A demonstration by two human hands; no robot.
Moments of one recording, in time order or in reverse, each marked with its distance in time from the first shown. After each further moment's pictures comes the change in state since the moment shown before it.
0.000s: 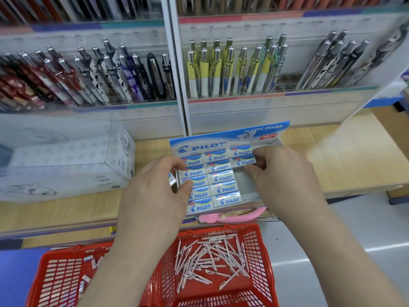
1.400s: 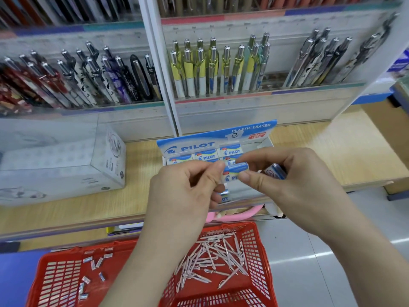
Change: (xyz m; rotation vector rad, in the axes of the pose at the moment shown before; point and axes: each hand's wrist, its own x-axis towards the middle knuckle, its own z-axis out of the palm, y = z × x) left_hand -0.008 0.042 0.018 -0.662 -0.169 -0.062; right_hand -0.020 0.021 -0.031 0.722 -0.185 -0.079
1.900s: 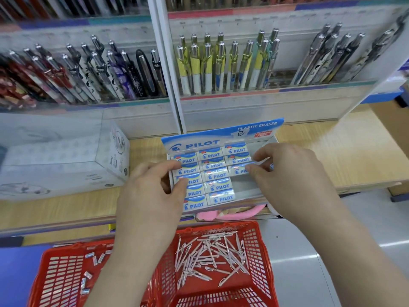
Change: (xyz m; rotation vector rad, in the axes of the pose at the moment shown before) left_hand 0.002 -0.031 -0.030 0.586 0.254 0.022; right_hand 0.017 0.001 0.015 -0.623 0.130 0.117
